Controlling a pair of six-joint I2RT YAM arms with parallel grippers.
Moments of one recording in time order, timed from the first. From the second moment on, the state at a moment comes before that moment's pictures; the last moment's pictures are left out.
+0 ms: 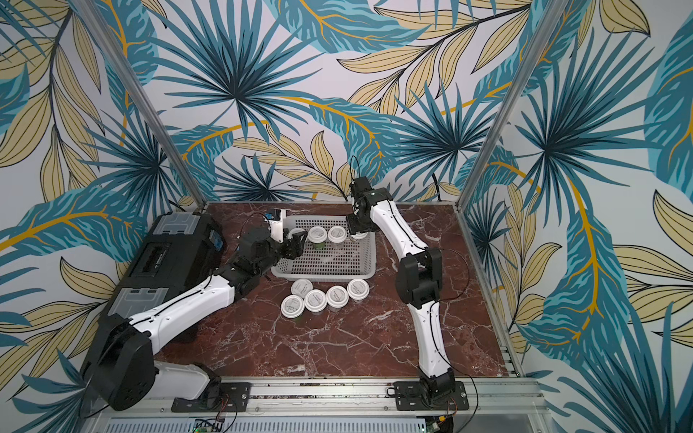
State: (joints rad) left arm -0.50 1.39 0.93 0.17 -0.07 -0.30; right arm 0.34 2.28 2.27 -1.14 0.06 0.11
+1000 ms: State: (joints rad) left arm -0.50 1.39 0.93 0.17 -0.07 -0.30; right arm 0.33 2.36 2.30 -1.07 0.02 0.12
